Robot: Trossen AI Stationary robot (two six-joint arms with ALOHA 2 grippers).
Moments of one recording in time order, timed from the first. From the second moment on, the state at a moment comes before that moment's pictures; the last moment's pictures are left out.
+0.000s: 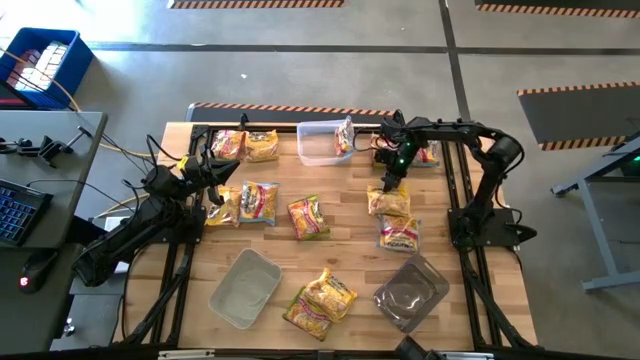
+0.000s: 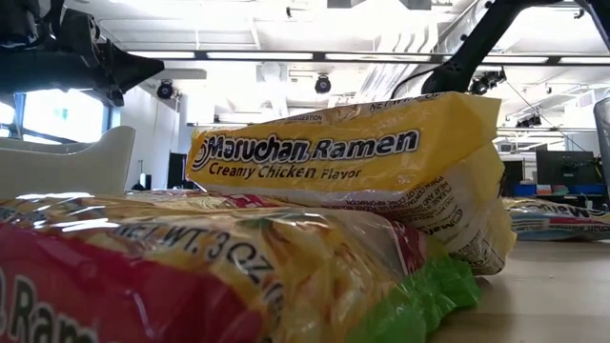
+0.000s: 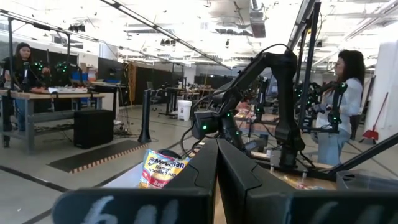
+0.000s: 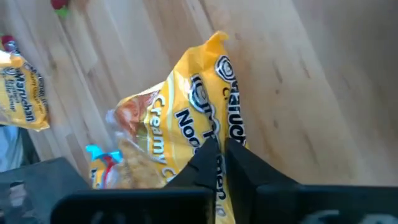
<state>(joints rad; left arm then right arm) 0.76 0.03 0.01 0.27 0.38 -0.16 -0.78 1.79 1.03 -0.89 -0.62 -0.29</state>
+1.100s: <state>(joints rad) 0.76 0.03 0.01 0.27 0.38 -0.17 -0.83 1.67 1.03 -1.01 -0.39 -0.23</state>
